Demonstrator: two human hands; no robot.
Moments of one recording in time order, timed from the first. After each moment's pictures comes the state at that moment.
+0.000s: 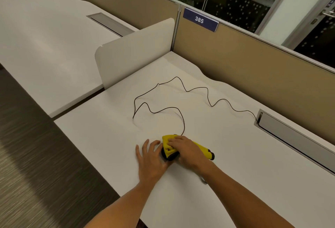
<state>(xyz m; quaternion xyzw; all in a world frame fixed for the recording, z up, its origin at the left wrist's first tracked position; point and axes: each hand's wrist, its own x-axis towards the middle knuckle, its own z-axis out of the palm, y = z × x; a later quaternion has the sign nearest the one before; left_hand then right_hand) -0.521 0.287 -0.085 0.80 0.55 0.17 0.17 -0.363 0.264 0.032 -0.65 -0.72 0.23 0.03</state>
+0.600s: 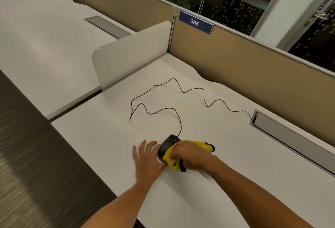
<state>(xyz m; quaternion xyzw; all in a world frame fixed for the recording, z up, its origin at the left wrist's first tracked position) -0.523 0.289 -0.090 0.81 0.53 0.19 0.18 -0.346 0.259 0.036 -0.58 -0.77 0.23 -0.09</state>
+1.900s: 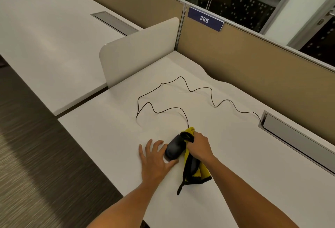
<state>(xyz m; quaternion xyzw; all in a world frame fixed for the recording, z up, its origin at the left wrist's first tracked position) -0.523 0.289 -0.091 0.81 0.54 0.18 0.15 -0.354 0.279 0.029 -0.85 -0.41 0.30 0.14</state>
